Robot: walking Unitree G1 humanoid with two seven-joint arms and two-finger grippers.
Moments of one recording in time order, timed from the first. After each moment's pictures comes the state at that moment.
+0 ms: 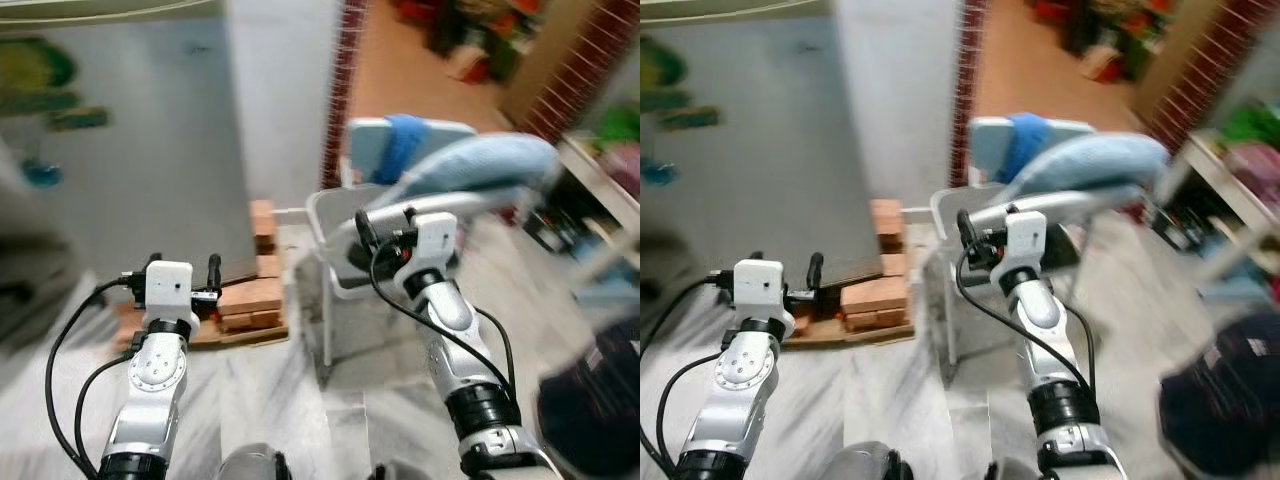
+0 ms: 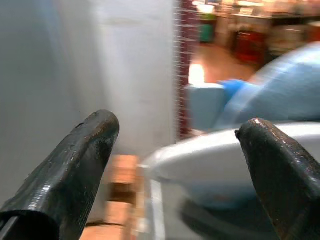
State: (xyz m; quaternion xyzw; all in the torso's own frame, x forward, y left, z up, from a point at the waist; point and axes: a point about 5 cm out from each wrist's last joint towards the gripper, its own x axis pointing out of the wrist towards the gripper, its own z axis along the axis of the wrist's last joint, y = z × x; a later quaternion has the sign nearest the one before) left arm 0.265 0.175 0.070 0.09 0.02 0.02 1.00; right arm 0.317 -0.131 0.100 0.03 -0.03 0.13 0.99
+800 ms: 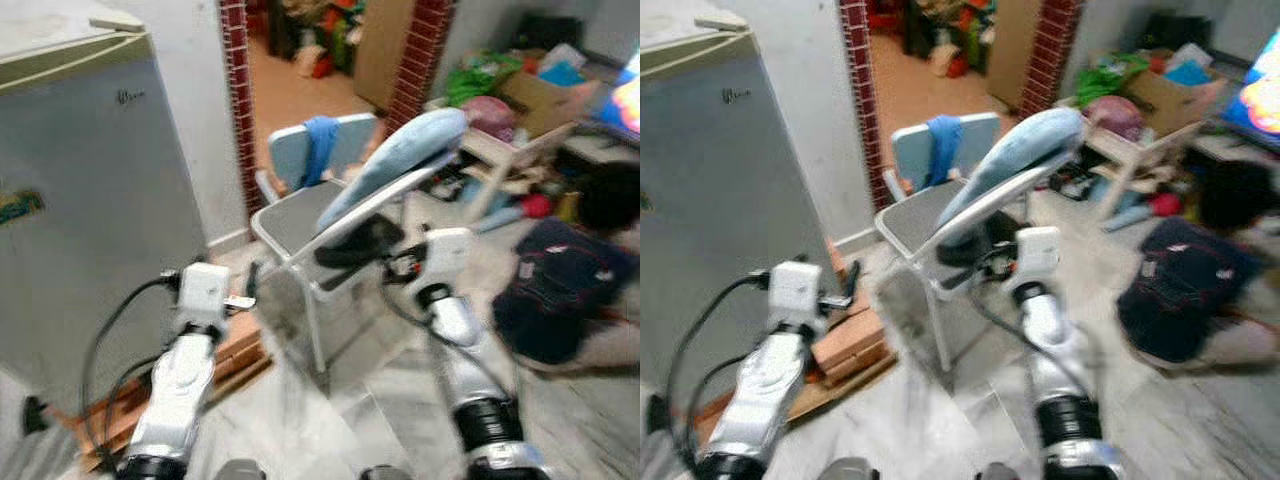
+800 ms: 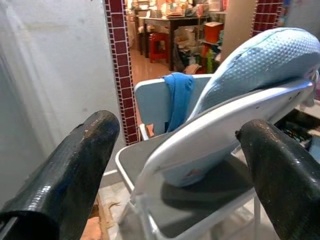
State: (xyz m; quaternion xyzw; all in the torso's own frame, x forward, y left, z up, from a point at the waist) left arm 0.264 0.166 0.065 0.08 0.03 -0.02 1.00; right arm 0.312 -0.117 0.090 0.04 -0.01 0.13 0.99
